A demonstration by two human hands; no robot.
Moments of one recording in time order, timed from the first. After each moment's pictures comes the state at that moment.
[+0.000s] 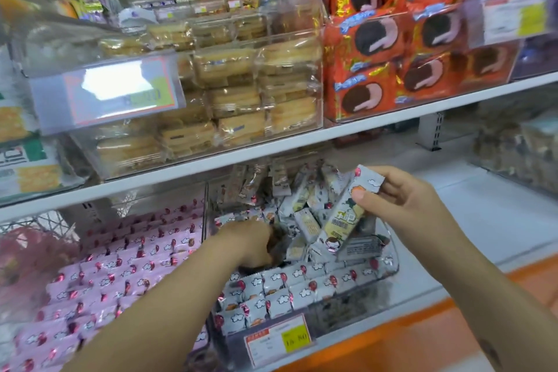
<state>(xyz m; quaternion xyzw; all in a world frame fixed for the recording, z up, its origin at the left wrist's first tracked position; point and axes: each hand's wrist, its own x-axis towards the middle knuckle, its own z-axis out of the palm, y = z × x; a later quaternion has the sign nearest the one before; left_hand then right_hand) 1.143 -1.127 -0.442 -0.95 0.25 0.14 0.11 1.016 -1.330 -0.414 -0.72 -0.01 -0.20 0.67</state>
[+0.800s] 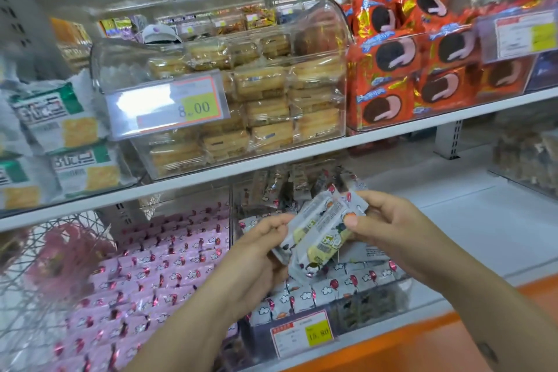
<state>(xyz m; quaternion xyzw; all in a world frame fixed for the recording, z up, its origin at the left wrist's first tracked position) 1.054 -1.104 -0.416 -0.63 0.06 0.22 -0.74 1.013 -1.307 -0.416 -0.71 -0.10 -0.04 0.70</state>
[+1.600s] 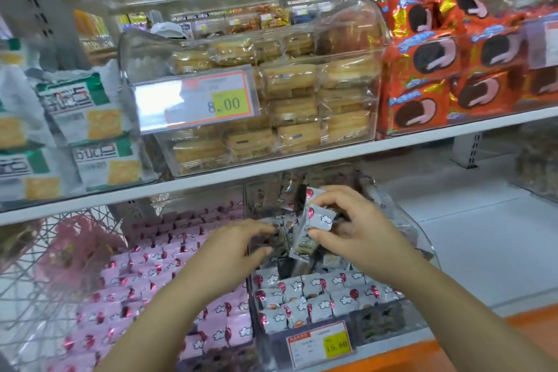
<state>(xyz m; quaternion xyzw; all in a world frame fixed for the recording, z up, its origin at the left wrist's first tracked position) 1.091 -1.045 -0.415 -0.95 0.24 -0.03 -0.17 1.053 -1.262 -0.423 -0.85 -0.16 -0.16 0.48</state>
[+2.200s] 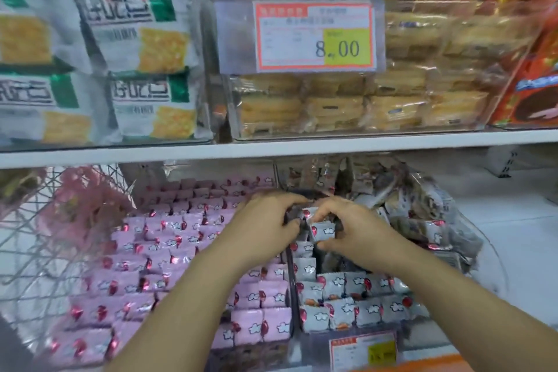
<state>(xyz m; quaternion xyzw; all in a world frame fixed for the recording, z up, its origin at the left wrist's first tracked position) 1.132 -1.034 -0.435 -0.95 0.23 -0.03 -0.23 1.113 -1.213 -0.444 -0.94 -0.15 0.00 0.29</state>
